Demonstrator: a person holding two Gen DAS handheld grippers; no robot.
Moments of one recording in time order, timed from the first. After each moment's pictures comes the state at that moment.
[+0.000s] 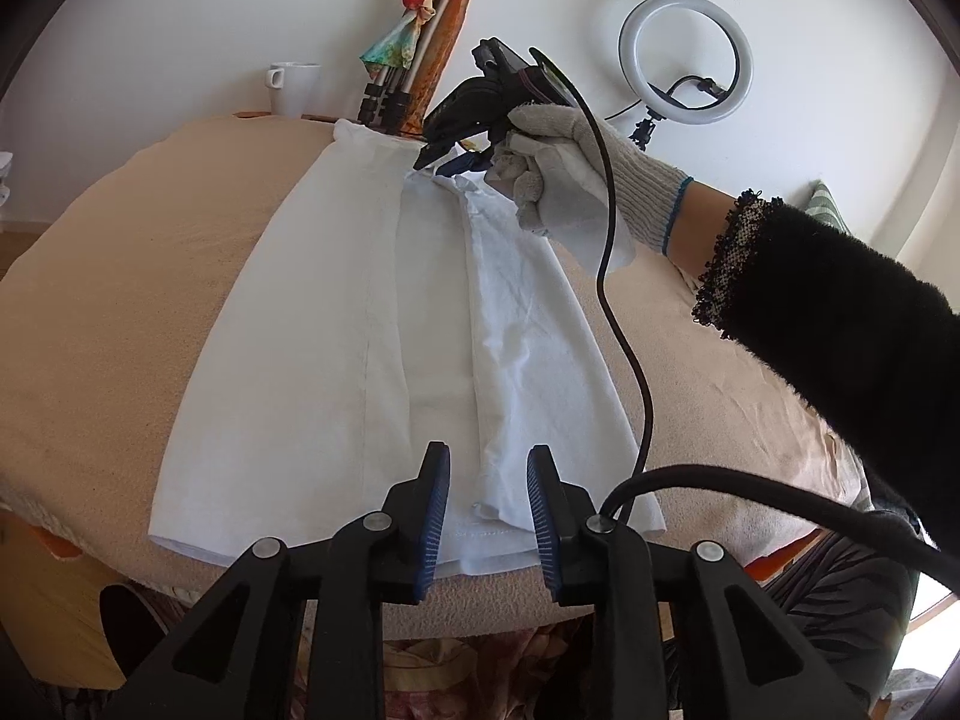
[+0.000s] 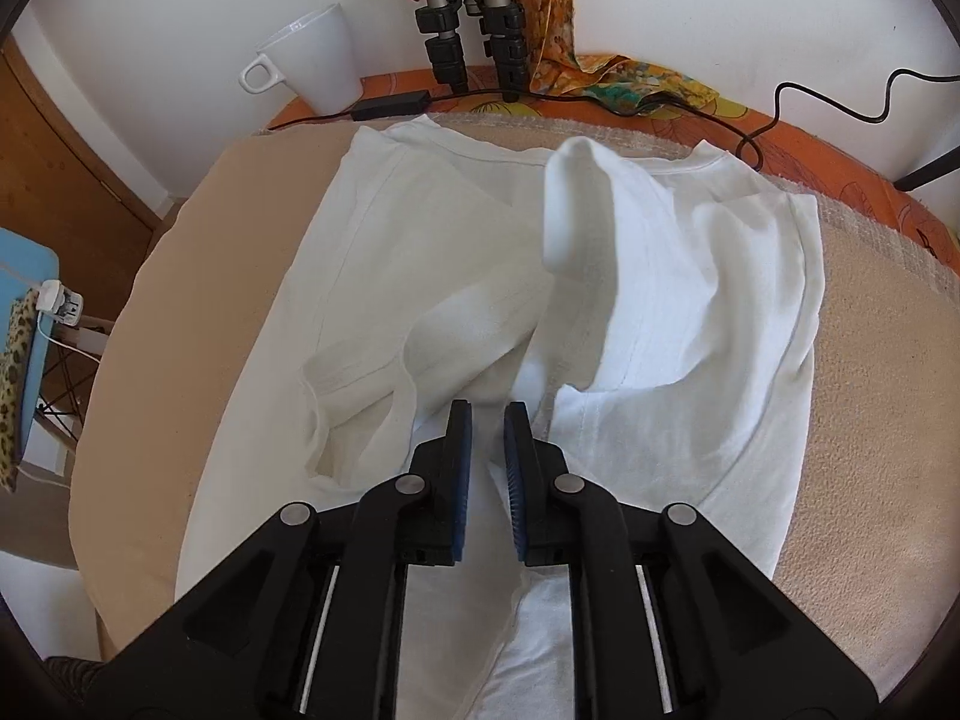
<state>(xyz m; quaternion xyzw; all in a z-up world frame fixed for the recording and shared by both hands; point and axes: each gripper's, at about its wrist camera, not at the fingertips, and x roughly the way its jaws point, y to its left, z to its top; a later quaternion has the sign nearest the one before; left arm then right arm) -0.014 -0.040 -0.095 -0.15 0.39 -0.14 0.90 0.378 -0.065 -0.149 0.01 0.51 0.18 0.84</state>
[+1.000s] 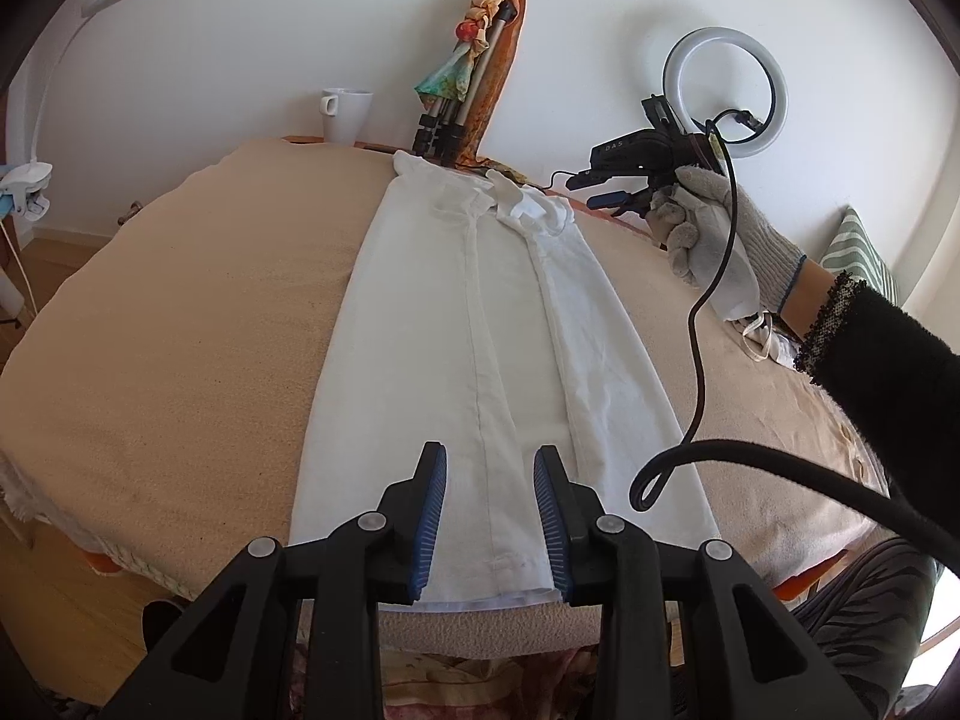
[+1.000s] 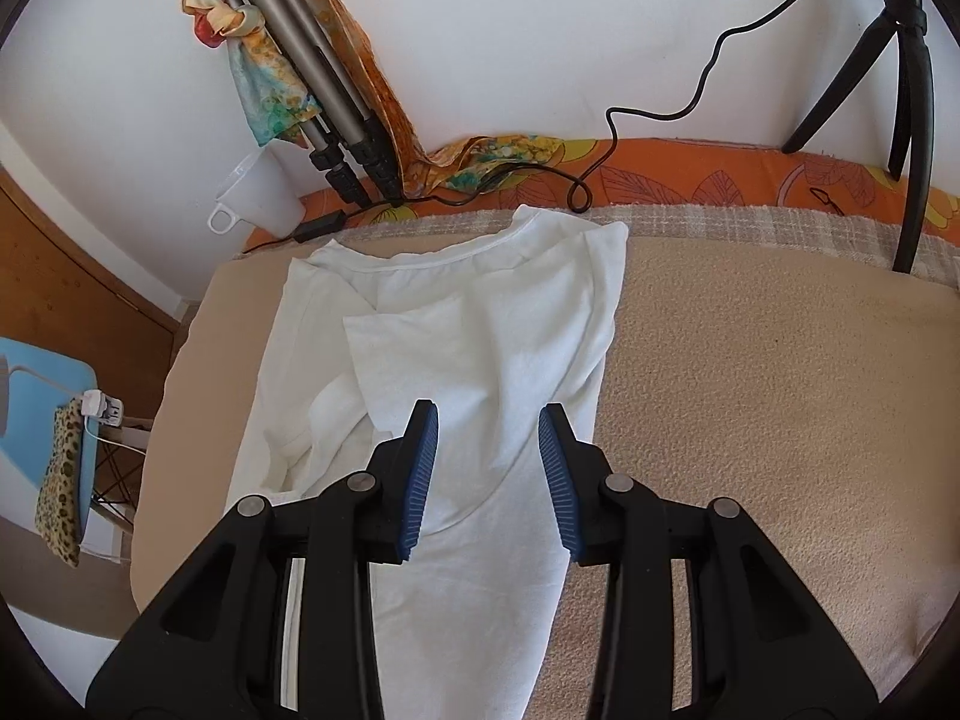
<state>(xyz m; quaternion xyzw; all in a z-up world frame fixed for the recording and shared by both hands) -0.006 0.006 -0.086 -0.15 0.38 -0.09 0.91 0.381 -0.178 -0.107 0.11 0.47 0.16 0.86</state>
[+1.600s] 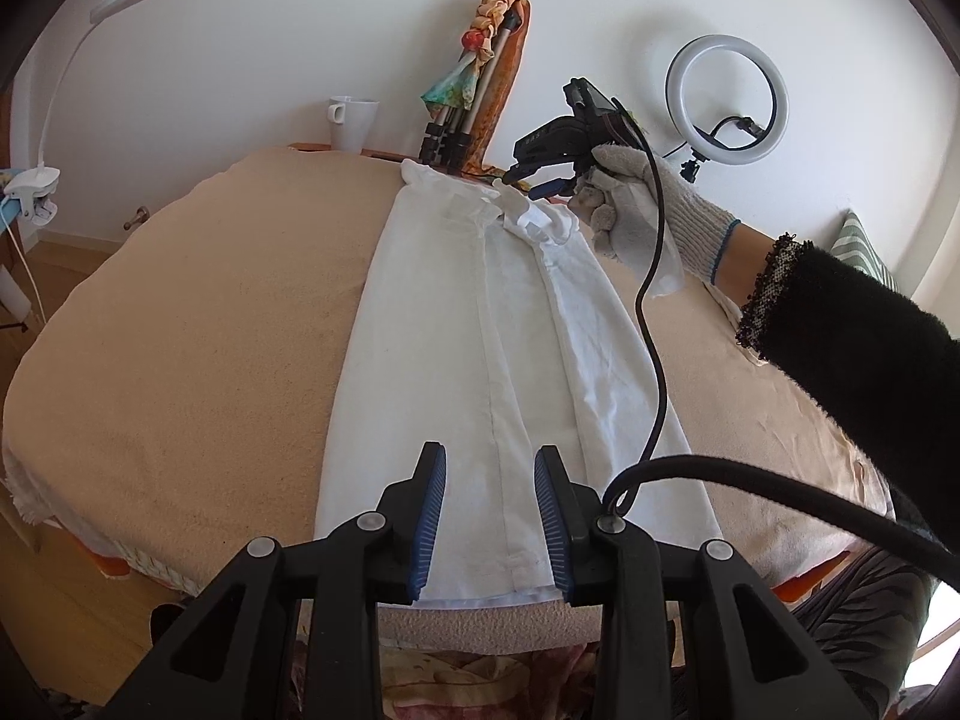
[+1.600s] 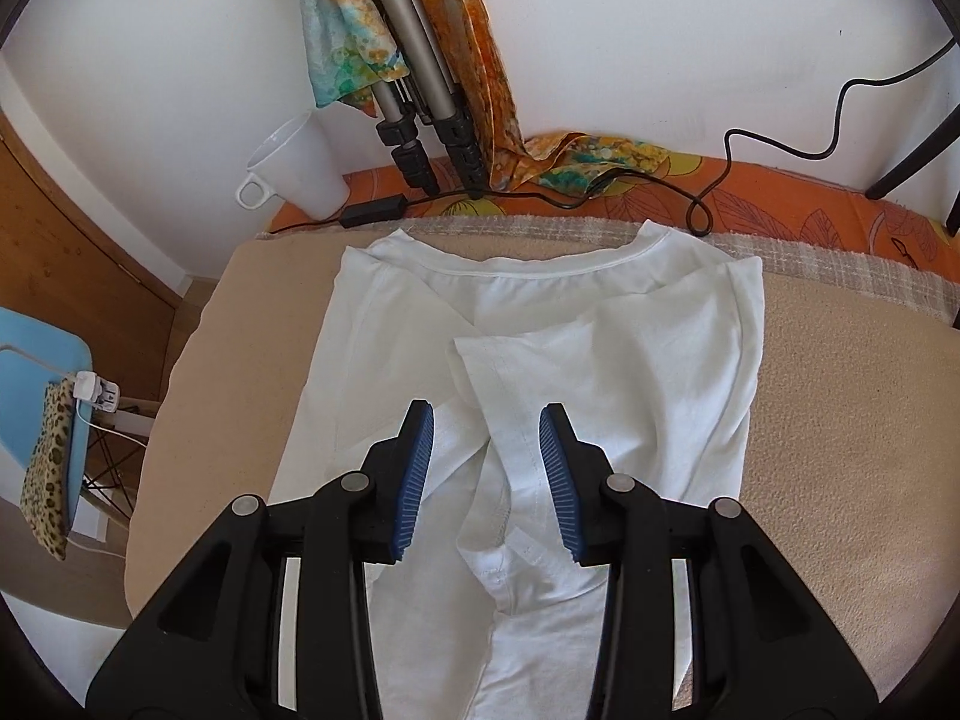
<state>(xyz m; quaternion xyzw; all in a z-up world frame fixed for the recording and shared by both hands) -0.009 0.017 -0.085 -0.15 0.38 -0.09 0.91 0.406 -0.096 -0.110 0.07 0.47 0.16 0.86</state>
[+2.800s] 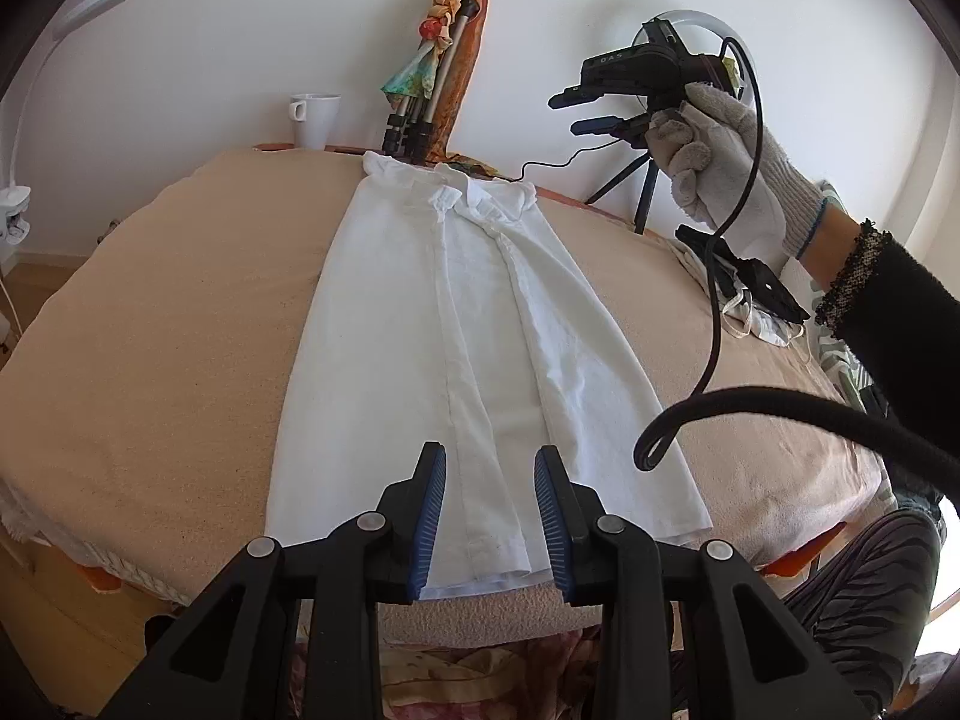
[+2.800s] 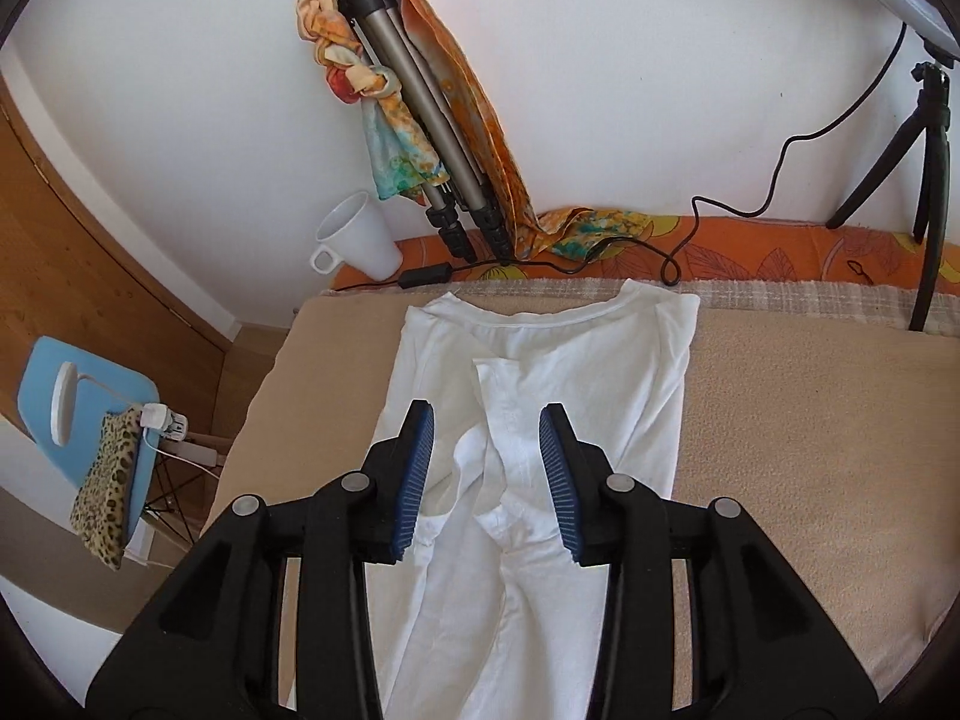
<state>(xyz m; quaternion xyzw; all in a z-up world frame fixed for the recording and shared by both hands) -0.011 -0.006 -0.089 -0.12 0.38 -0.13 0.91 0.347 -0.149 -0.030 0.13 0.42 0.20 0.88</state>
